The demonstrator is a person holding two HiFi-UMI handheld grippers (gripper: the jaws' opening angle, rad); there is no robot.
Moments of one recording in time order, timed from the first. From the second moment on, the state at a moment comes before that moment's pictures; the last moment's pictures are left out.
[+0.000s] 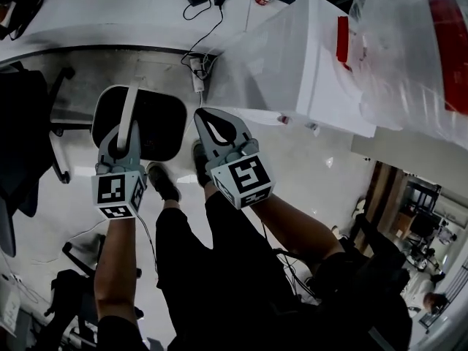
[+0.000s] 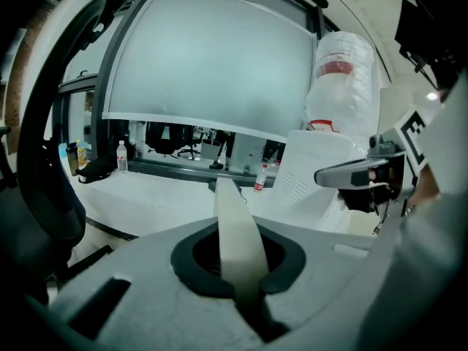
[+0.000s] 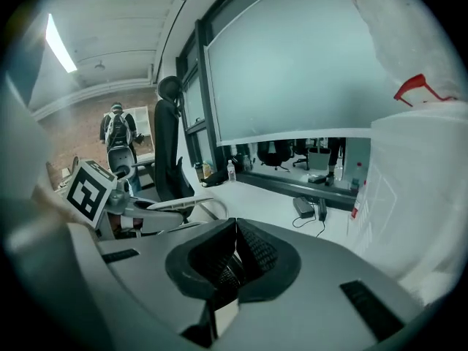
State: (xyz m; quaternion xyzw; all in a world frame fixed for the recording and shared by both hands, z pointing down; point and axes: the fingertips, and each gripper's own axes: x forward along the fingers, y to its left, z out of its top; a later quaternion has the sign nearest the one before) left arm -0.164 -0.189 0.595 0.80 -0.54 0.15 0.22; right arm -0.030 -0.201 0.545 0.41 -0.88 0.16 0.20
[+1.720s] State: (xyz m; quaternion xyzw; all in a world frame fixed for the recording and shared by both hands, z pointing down) left arm -0.120 -0.237 0.880 0.76 -0.55 0.22 0.28; right arm 0.001 -0.233 0.739 0.41 -0.85 0.21 0.23
